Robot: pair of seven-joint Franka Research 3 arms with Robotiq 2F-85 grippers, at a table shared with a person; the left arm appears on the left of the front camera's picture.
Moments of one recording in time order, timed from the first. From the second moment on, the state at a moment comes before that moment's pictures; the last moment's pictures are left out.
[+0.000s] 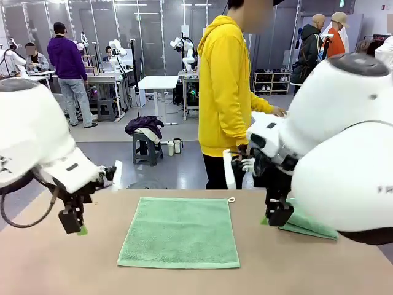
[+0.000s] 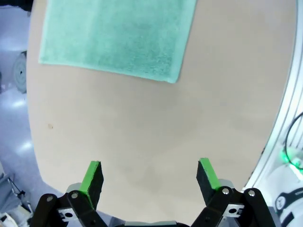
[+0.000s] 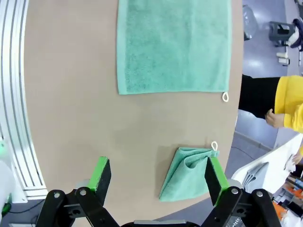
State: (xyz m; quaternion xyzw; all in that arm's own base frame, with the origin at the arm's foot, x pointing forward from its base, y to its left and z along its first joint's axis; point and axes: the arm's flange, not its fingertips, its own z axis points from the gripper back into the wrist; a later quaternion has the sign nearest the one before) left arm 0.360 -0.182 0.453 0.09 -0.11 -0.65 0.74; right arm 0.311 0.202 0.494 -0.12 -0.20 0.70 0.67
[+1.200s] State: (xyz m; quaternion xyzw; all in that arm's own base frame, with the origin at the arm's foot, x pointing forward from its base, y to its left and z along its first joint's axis) left arm 0.374 -0.216 0.422 0.08 -0.10 -0.70 0.71; right arm 0.335 0.215 0.443 -0.10 -0.15 0.71 0.68
